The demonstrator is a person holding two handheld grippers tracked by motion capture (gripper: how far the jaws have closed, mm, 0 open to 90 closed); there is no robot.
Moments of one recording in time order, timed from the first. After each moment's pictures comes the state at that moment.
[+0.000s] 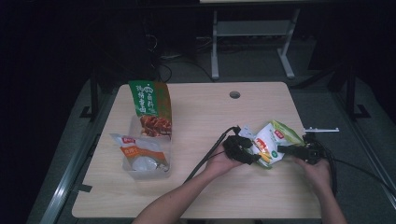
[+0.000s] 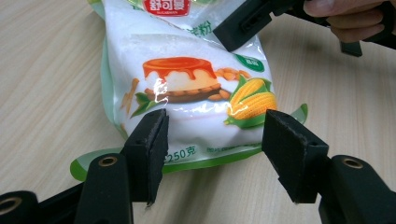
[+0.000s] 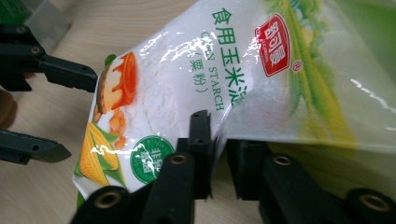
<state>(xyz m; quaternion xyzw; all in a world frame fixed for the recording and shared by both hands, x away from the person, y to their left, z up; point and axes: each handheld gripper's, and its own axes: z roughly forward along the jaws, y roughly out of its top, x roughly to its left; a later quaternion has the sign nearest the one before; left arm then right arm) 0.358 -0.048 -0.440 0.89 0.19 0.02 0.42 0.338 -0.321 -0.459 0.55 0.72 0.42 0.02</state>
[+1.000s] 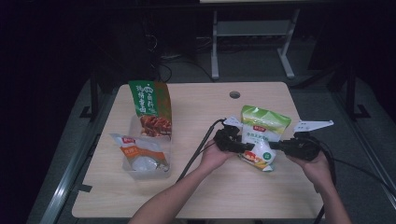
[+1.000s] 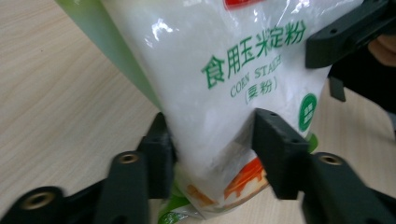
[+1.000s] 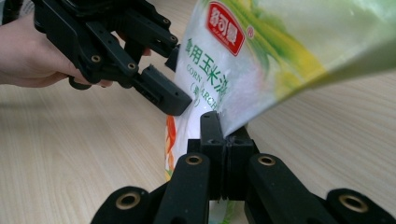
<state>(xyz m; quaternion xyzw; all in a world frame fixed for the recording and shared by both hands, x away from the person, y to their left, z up) 0.377 -0.020 -0.429 0.85 0.25 -0.02 0.47 0.319 -0.279 -0.398 0.37 0.81 0.45 0.08</state>
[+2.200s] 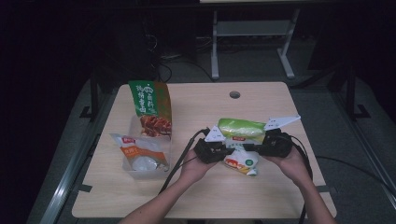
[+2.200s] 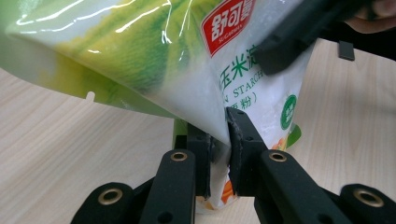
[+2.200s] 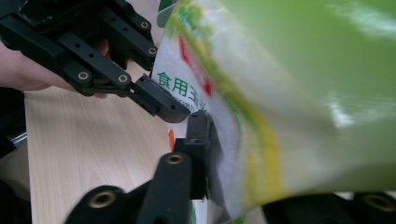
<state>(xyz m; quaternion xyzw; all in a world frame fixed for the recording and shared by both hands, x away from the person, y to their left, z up) 0.329 0.037 -0.416 0.85 0.23 0.07 0.47 0.332 -0.208 -0.390 0.31 0.84 0.44 0.04</state>
